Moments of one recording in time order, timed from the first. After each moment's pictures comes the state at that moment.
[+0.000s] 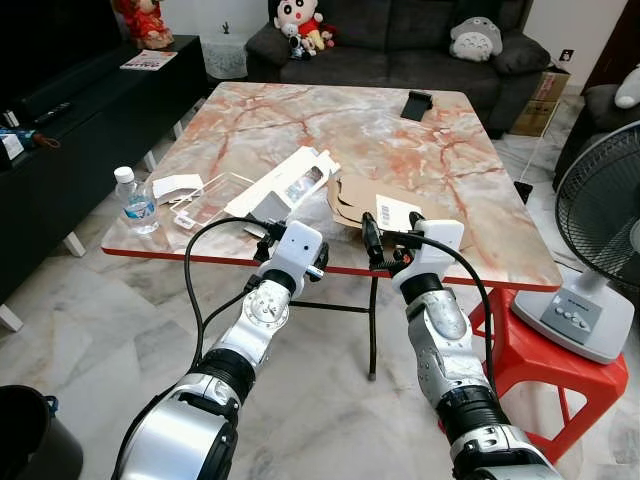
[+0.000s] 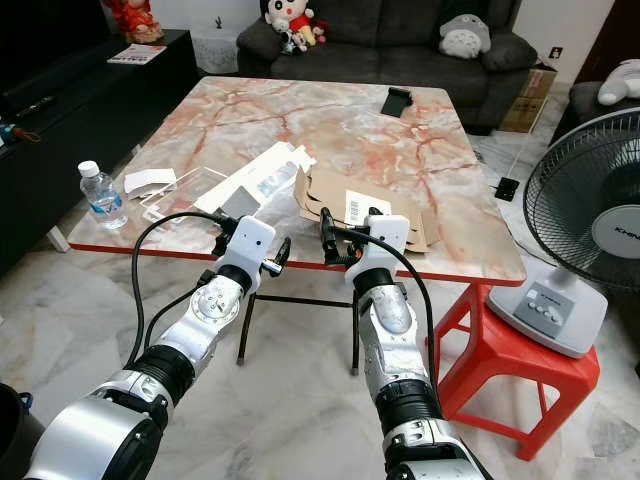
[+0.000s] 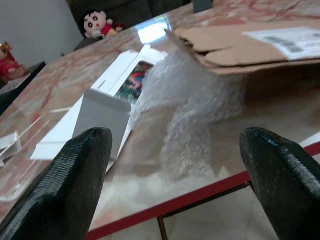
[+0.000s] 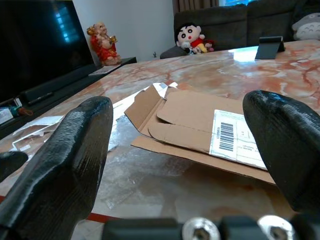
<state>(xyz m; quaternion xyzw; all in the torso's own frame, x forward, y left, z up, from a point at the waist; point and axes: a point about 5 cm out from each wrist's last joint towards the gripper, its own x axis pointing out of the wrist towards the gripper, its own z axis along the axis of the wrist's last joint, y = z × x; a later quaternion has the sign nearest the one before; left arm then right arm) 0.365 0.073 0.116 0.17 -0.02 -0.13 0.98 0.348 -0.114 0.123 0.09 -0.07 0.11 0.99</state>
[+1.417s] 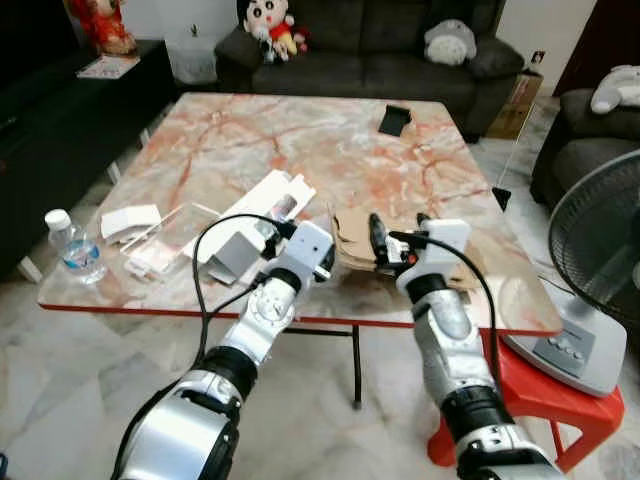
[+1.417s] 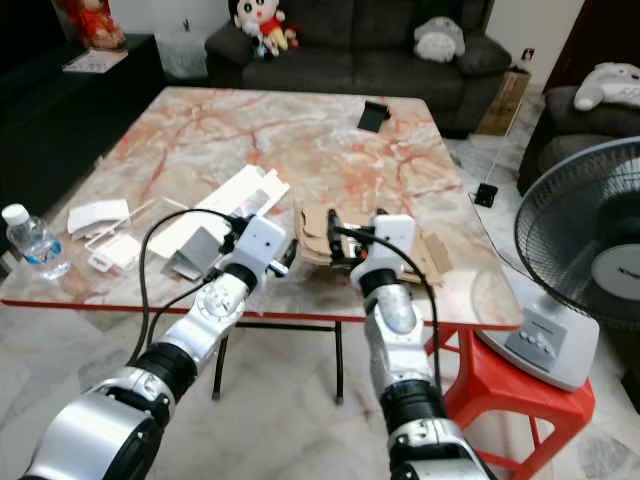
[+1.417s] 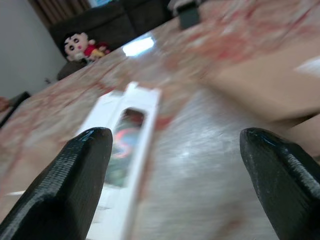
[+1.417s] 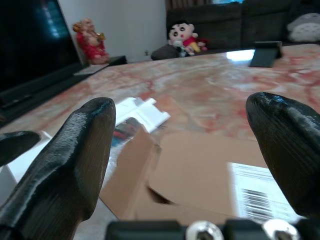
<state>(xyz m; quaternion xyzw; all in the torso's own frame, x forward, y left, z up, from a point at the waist) 0.369 0.075 0.126 0.22 -0.05 -0.15 0.96 0.348 -0.105 0.124 0.09 -0.07 0.12 0.99</state>
